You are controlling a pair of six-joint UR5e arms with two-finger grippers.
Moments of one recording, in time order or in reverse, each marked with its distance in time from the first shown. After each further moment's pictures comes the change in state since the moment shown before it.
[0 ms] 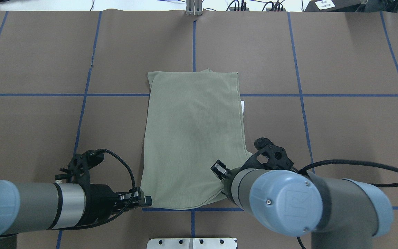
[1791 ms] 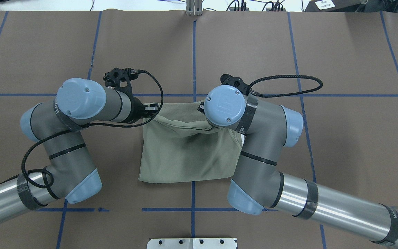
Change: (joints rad) left arm -0.358 -0.367 0.563 0.152 -0.058 0.432; right arm 0.281 0.214 -0.655 0.298 0.074 -0.427
